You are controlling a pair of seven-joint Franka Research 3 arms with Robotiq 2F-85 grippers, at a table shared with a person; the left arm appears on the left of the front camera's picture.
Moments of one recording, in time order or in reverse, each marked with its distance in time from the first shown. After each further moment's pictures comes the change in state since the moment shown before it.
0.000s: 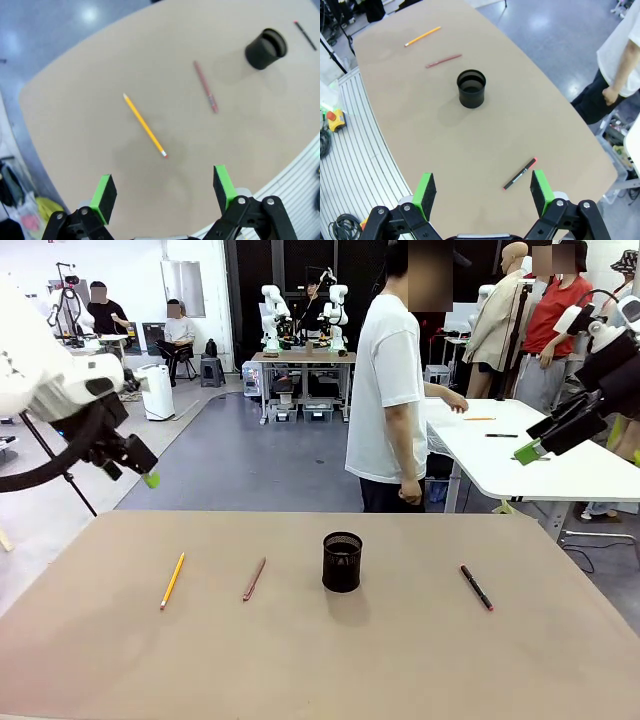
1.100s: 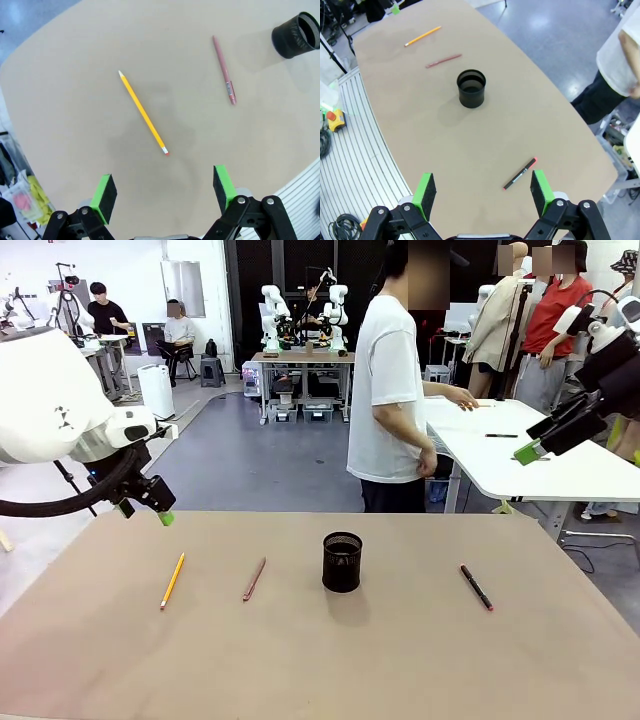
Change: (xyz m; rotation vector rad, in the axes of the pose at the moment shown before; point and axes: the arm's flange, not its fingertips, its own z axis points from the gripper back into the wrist) left arm -0.005 0.000 -0.076 0.028 0.119 0.056; right arm 0.000 0.000 0.000 0.000 0.000 0.000
